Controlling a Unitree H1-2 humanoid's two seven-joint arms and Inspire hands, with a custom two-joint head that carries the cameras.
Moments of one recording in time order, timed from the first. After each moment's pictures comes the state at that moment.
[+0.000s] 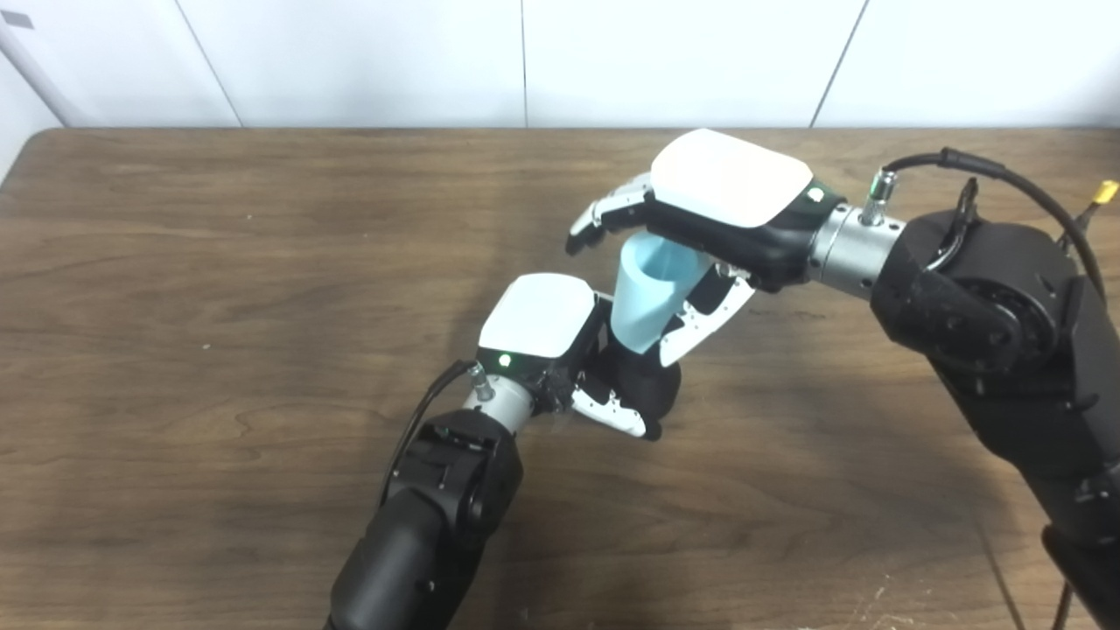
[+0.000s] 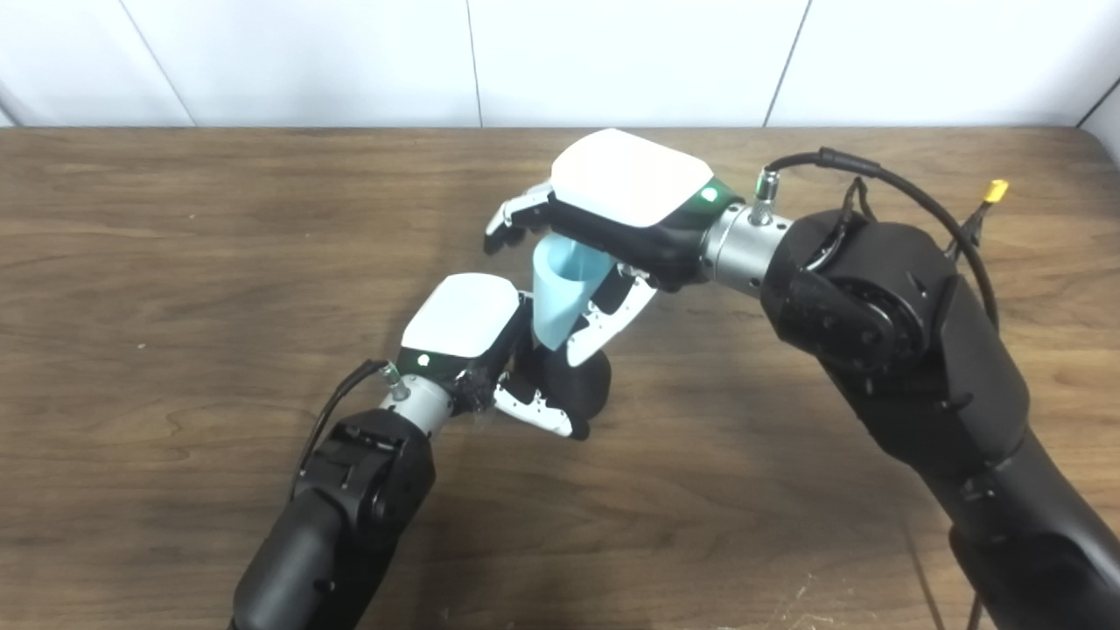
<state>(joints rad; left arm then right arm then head) -0.17 0.05 -0.50 -0.27 1.27 0.26 -0.49 -0.57 -0.48 0.34 -0.58 -0.65 0.15 0.82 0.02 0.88</state>
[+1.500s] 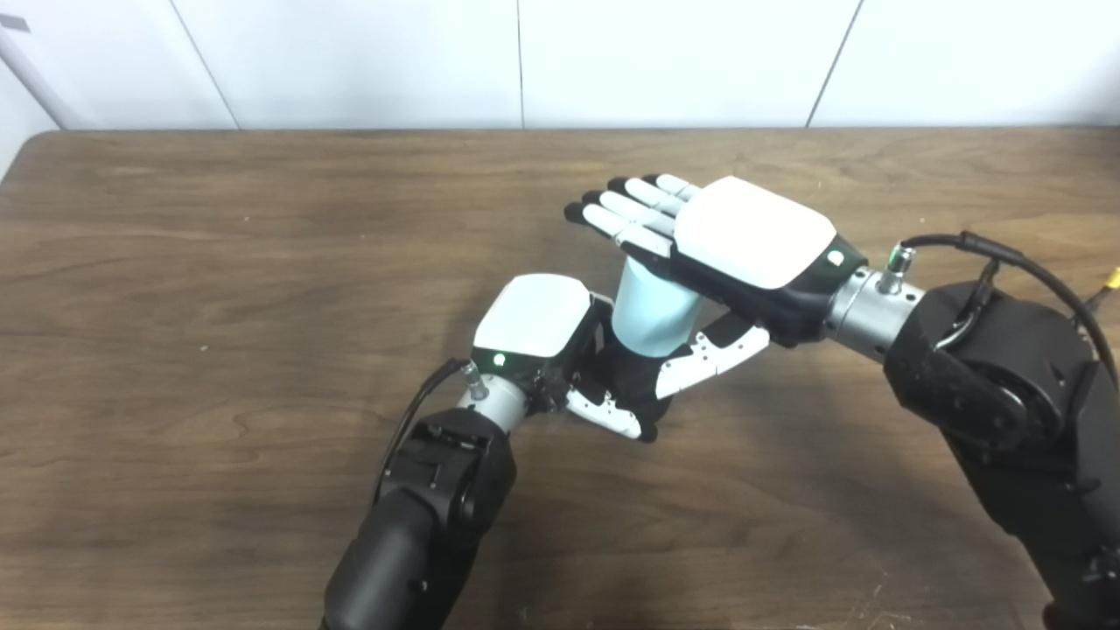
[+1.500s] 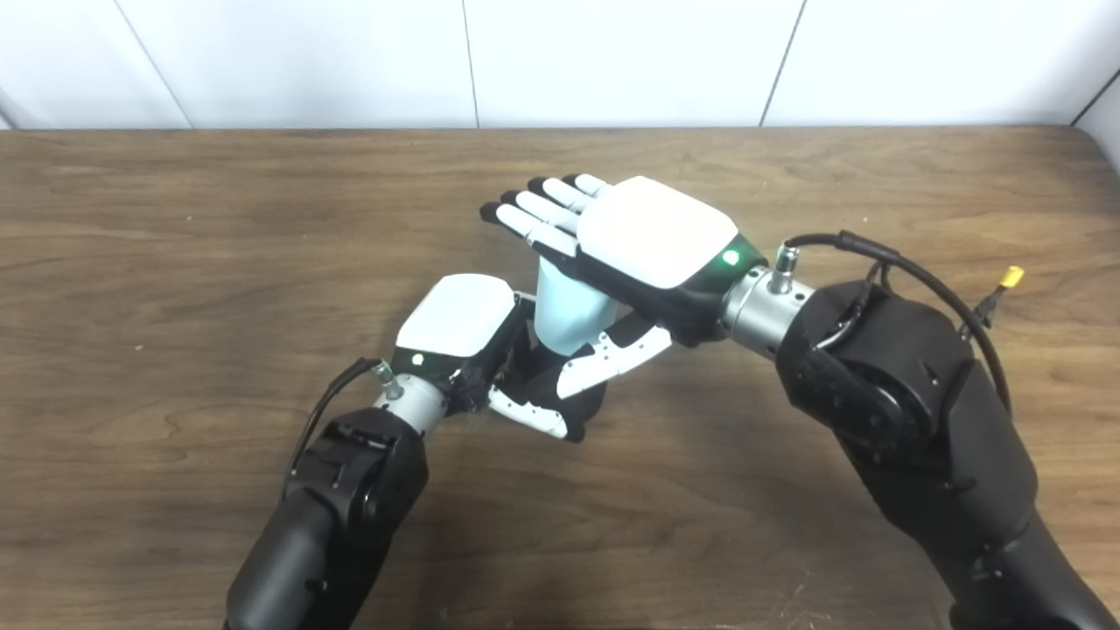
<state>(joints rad) -0.17 0.05 -0.48 -0.29 1.25 0.26 -0.51 -0.40 -0.46 0.31 -0.66 -0.79 0.06 0.82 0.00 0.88</state>
